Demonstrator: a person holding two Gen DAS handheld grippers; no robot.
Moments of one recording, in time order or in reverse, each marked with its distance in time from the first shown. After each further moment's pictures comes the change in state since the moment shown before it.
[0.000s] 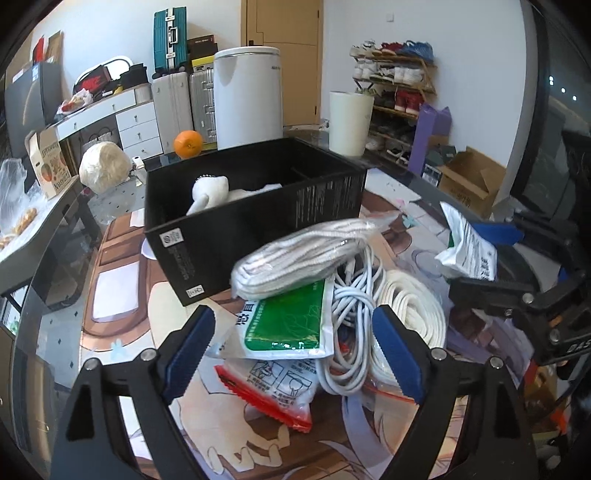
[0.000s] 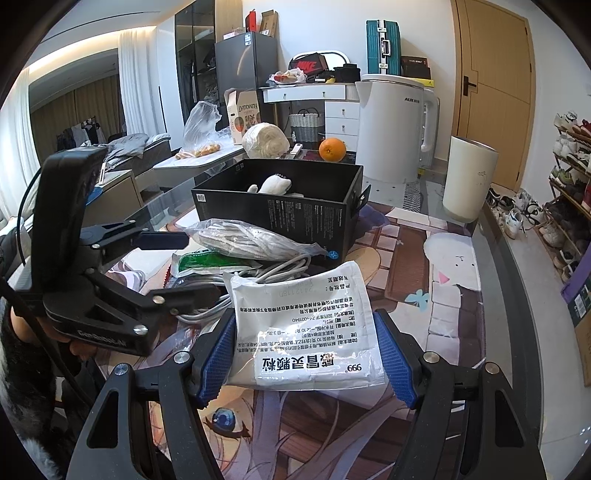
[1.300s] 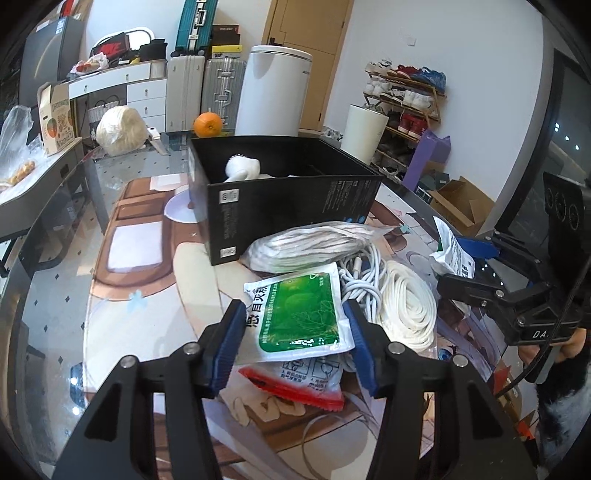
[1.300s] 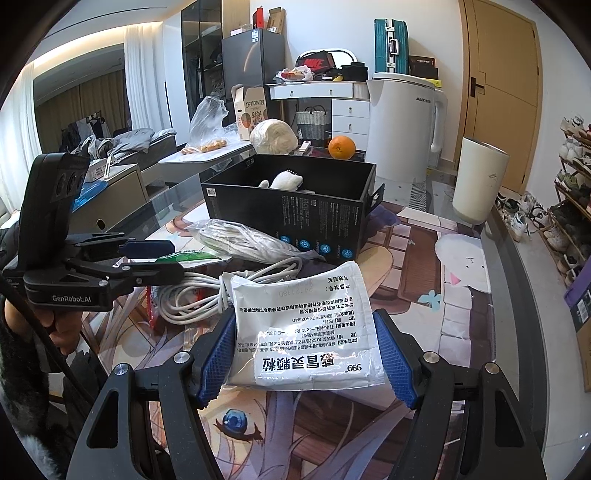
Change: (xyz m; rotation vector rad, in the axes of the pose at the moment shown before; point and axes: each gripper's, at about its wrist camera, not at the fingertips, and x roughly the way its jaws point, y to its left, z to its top) left arm -0.025 0.039 -0.023 -0.159 -0.015 -0.099; right arm 0.005 0.009 0.000 -0.022 0.012 0.013
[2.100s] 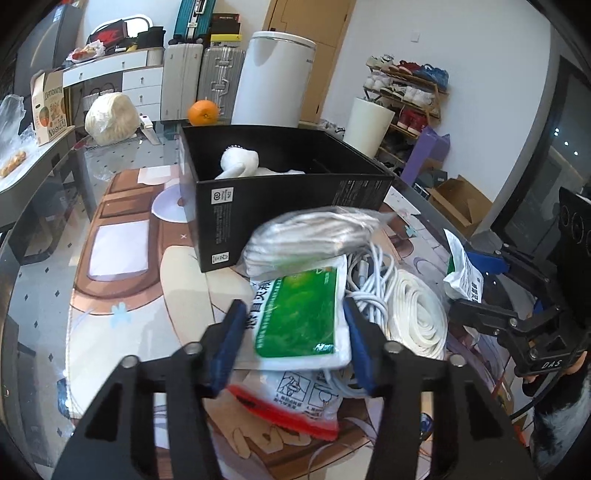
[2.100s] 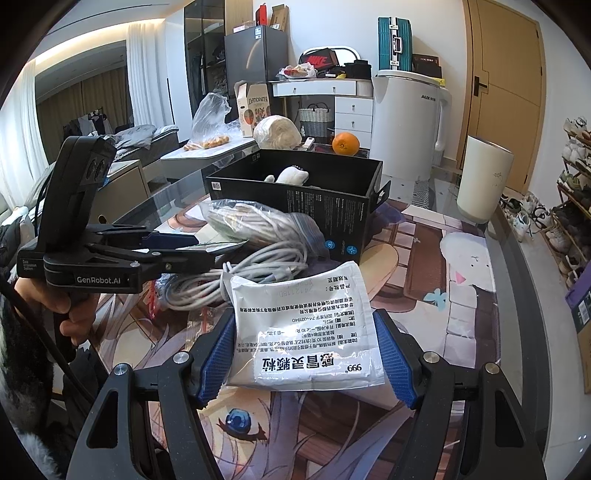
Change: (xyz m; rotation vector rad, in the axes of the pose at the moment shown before) left arm 0.023 0.008 0.010 -0.024 0.038 -0.033; right arm 0.003 0.001 -0.001 -0.007 0.009 0.006
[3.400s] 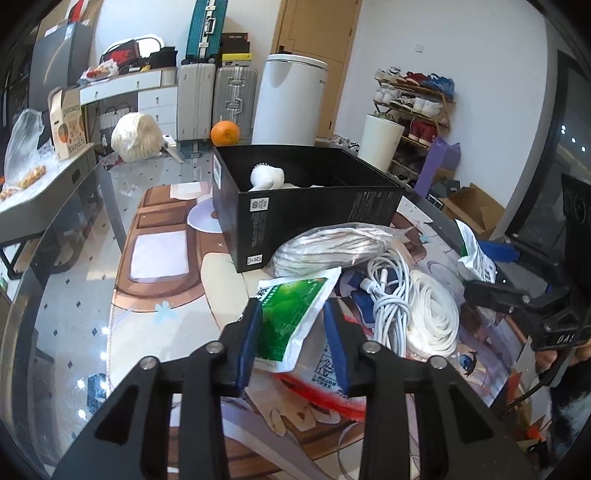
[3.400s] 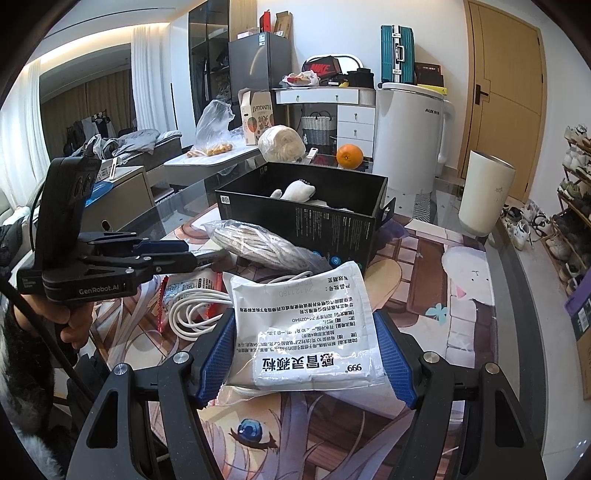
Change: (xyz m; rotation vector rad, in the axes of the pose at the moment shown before) left arm -0.024 0.006 -0.011 0.024 -0.075 0.077; right arm -0.010 0.009 0.008 -0.012 -0.029 0.003
